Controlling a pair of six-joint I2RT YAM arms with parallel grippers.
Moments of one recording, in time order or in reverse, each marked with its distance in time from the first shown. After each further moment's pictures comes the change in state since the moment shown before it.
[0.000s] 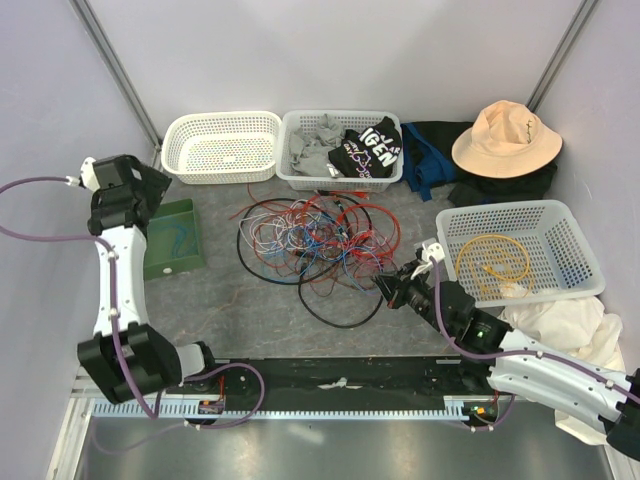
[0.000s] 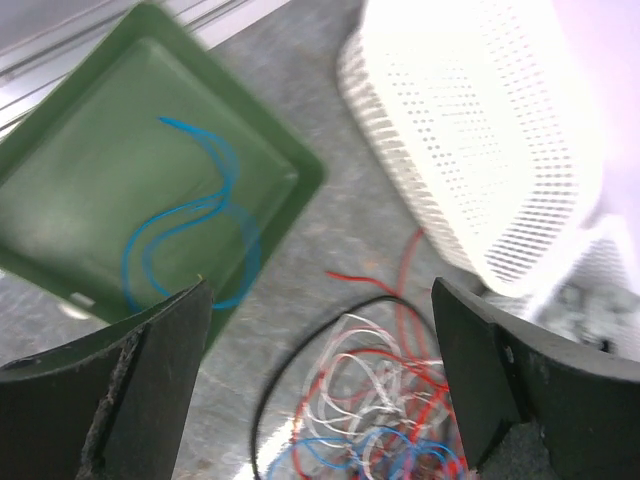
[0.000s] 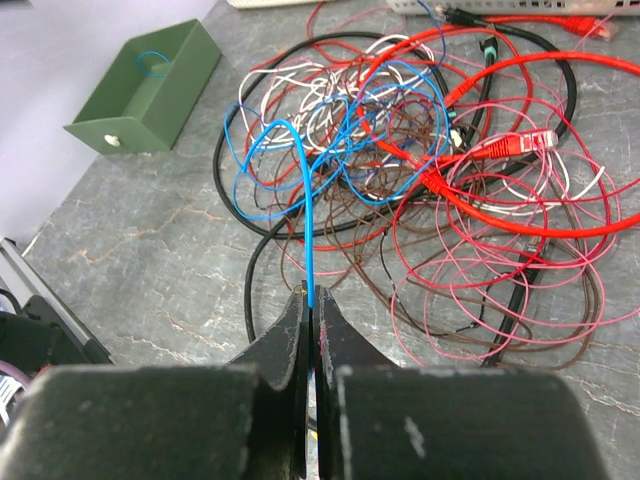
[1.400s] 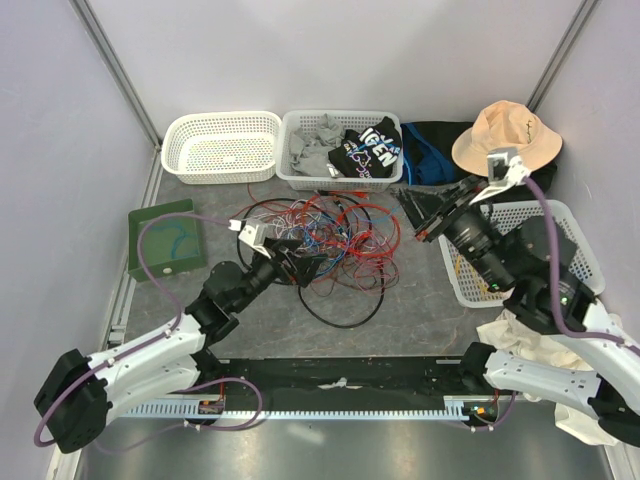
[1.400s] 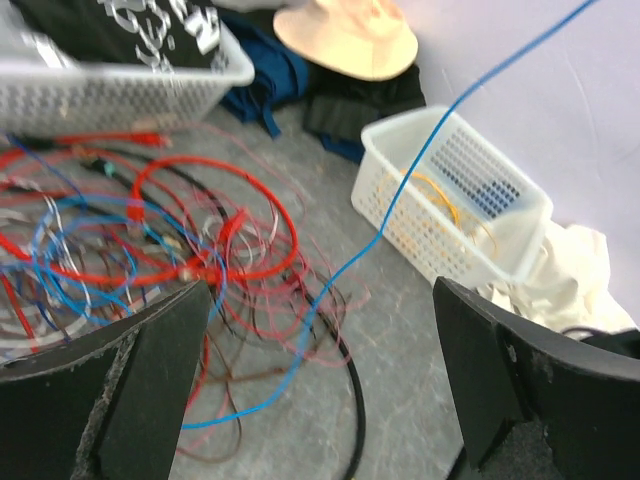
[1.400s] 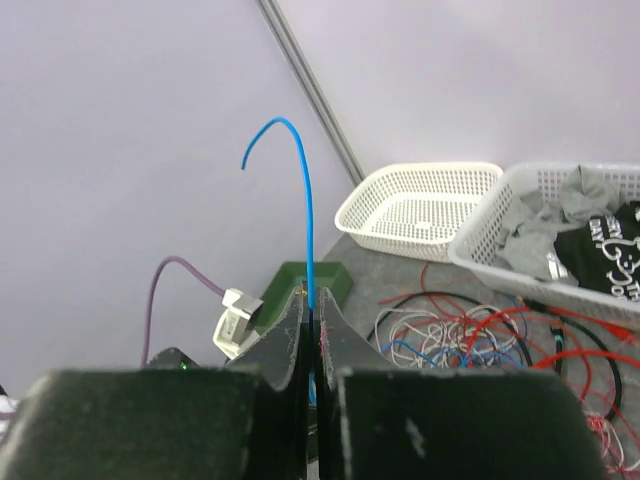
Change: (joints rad) left arm -1.085 -0.429 -0.888 1.183 0.124 0.273; right arm 0.000 0.208 0.932 -0.384 0.026 -0.062
